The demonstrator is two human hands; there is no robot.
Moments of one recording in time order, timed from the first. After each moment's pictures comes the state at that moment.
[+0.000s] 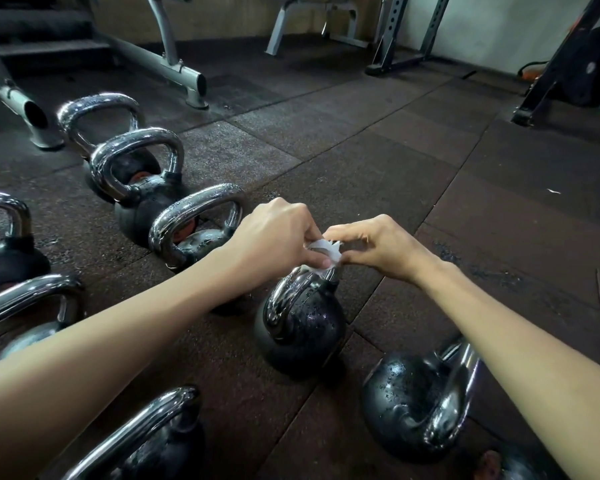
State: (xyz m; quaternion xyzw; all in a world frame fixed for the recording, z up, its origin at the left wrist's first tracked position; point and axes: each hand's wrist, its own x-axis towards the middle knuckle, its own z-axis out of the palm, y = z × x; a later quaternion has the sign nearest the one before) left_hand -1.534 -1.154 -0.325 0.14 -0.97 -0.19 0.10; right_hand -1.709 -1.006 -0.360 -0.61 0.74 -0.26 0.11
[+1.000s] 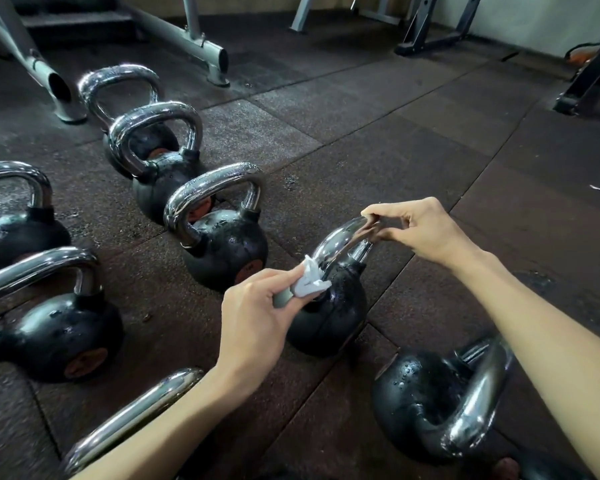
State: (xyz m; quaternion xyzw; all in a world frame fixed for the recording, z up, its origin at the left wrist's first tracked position) left_hand -1.465 -1.096 -0.428 0.27 -0.80 -0.38 0.38; right_hand -1.744 -0.997 -0.372 -0.56 0.77 -0.31 0.09
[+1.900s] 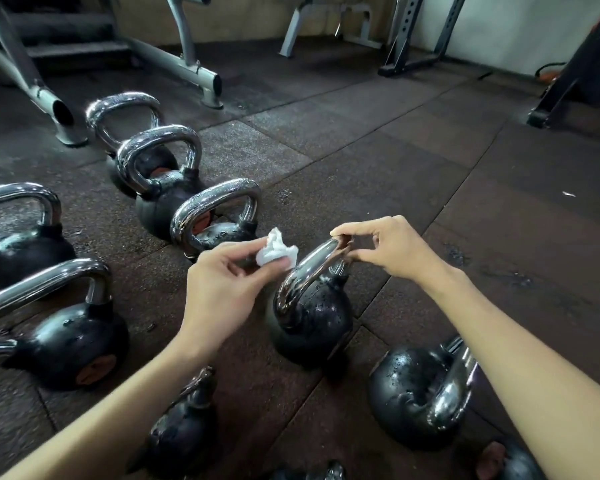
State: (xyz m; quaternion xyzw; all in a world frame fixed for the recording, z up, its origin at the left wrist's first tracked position) left_hand -1.439 -1.127 -0.372 0.30 -0.71 -0.53 0.34; right_hand -1.688 -0.996 -0.358 -0.55 0.77 -0.30 0.10
